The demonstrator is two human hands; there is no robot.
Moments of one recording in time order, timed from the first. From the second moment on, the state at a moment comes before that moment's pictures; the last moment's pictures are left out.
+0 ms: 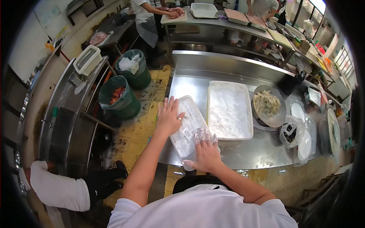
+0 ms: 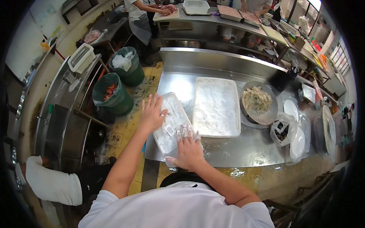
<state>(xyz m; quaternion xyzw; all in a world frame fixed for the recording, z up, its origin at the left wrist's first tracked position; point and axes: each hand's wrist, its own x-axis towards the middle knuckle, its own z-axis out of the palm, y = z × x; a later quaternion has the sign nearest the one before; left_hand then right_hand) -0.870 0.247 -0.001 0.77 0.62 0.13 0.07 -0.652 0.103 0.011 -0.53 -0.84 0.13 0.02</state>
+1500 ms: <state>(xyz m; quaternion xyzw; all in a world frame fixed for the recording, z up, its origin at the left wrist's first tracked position) -0.831 0.150 -0.015 0.76 0.59 0.28 0.06 -0.644 0.108 0.020 -0.49 -0.86 0.13 0.00</state>
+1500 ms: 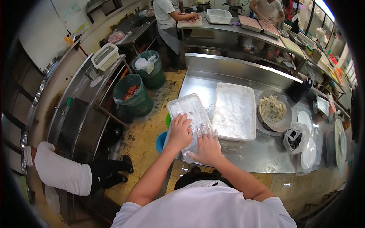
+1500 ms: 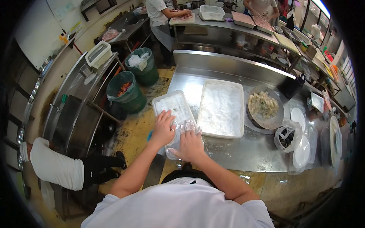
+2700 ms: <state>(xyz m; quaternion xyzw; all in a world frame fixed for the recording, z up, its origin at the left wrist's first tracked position) -0.843 0.170 -0.020 0.77 0.52 0.35 0.08 -0.638 0.109 0.027 -0.49 -0.86 0.16 -0.02</state>
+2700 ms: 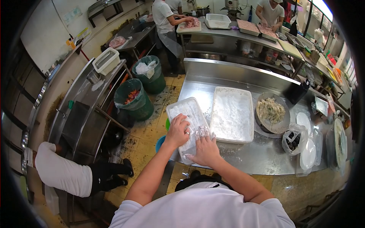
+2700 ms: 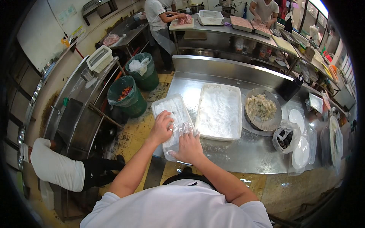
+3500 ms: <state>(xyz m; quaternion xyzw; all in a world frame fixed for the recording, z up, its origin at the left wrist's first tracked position) -0.848 0.172 -0.025 0.75 0.51 0.41 0.11 -0.640 0.108 0.026 -0.49 -0.86 0.14 -0.03</state>
